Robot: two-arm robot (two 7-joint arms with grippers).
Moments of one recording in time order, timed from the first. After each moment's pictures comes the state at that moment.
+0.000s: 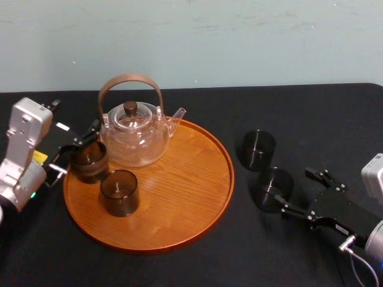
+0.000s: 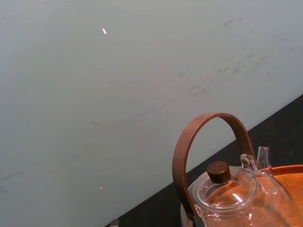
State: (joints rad) left arm -0.20 0.60 0.45 -1.41 -0.25 -0.12 0.03; right arm -0.23 0.73 -0.28 -1.80 0.39 -0.02 0.24
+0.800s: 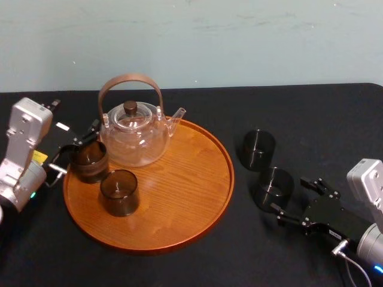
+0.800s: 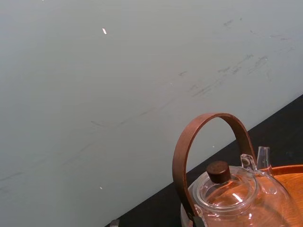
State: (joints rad) left arm -0.20 0.60 0.45 -1.41 -0.25 -0.12 0.03; right arm -0.20 0.66 -0.27 -1.75 0.33 0.04 0.28
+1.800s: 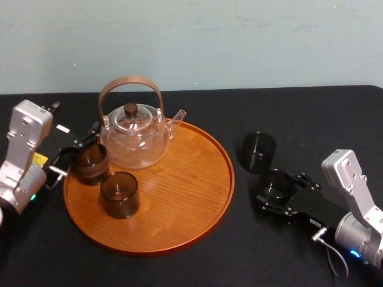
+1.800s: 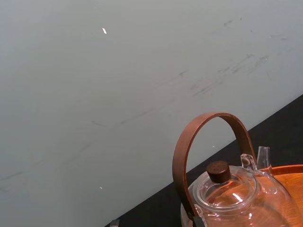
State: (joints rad) left arm -0.20 0.60 0.45 -1.41 -0.25 -0.12 0.03; right arm -0.06 0.53 -0.29 -1.59 0.25 0.07 0.35
